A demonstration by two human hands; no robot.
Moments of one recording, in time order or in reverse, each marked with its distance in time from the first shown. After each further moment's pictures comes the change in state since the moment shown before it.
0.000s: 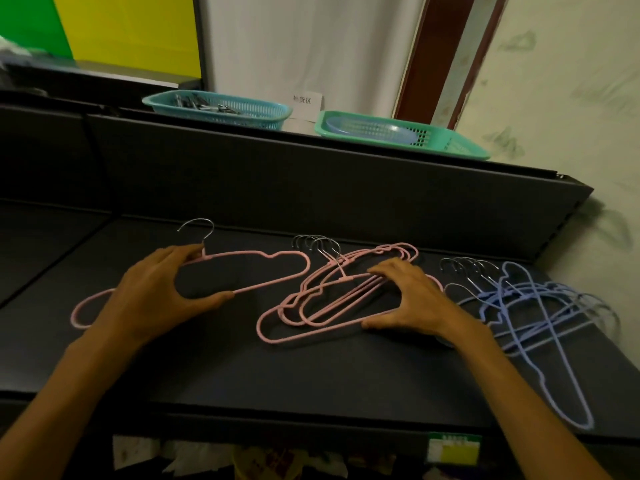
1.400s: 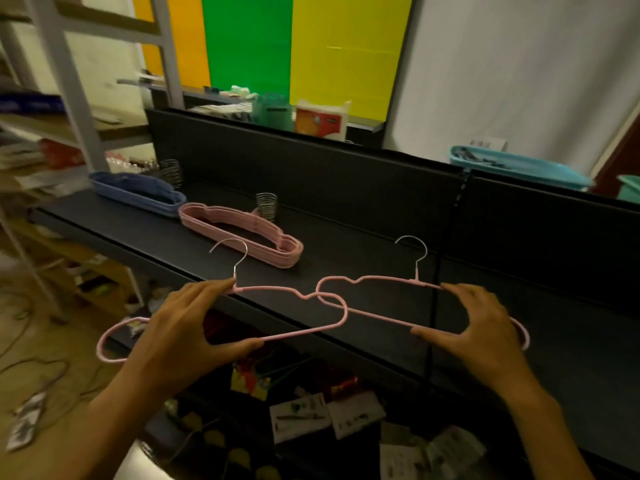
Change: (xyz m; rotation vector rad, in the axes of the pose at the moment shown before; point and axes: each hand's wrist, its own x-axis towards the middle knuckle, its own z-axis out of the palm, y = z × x) left_hand -0.189 -0.420 -0.274 0.110 0.214 -0.064; right_hand 0.106 -0.482 0.179 0.066 0.344 -0.086
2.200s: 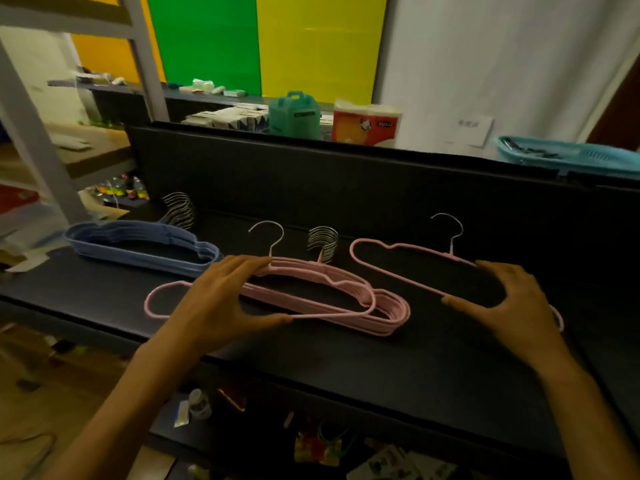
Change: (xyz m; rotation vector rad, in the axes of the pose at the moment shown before) left_hand 0.186 -0.200 -0.014 -0.018 -0.209 0.173; right_hand 0.125 -0.129 0.101 0.009 0.175 0.253
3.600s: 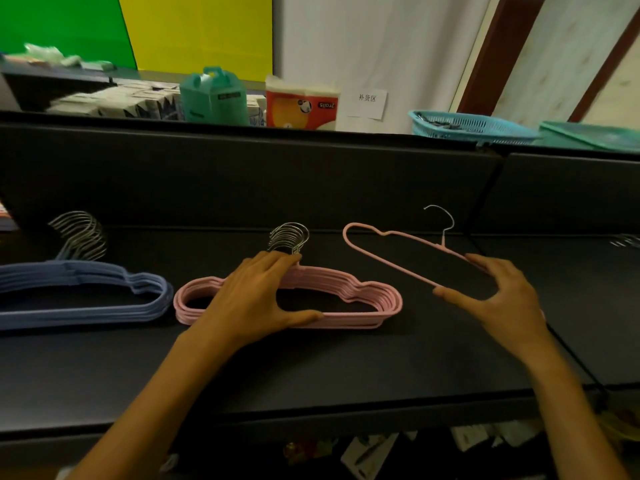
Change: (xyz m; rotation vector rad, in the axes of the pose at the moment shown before) left_hand 0.078 0.000 0.037 -0.132 -0.259 0.311; right_hand -0.047 -0.030 -0.006 -0.032 0.156 0.233
